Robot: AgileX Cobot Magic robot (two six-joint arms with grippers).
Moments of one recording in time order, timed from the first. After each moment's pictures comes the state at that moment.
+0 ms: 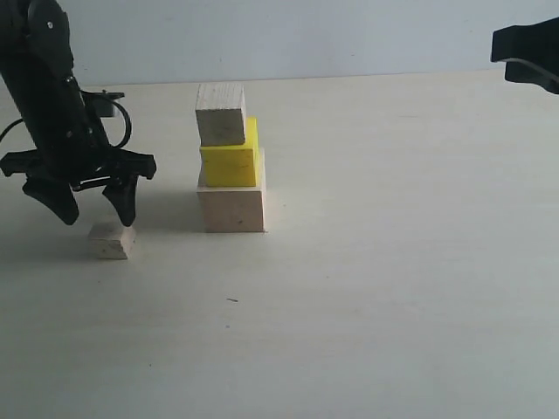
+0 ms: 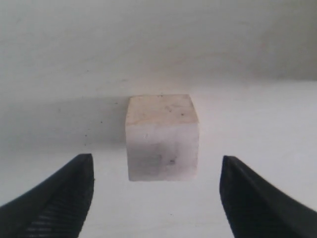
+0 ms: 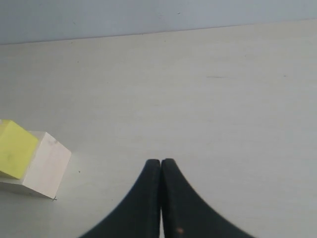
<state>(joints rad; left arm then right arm) -0.28 2.01 -1.39 -0.08 1.13 -0.11 0.16 1.13 -0.80 0.33 0.42 -0.15</state>
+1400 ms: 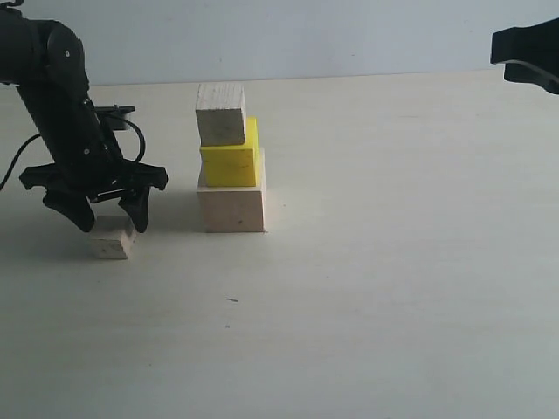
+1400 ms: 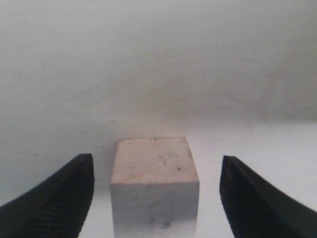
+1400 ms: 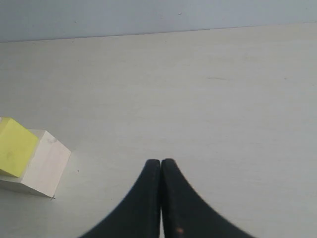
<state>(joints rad) -0.28 2.08 -1.38 -0.10 1.01 -0.10 0.16 1.13 -0.80 0.34 0.42 -0.17</state>
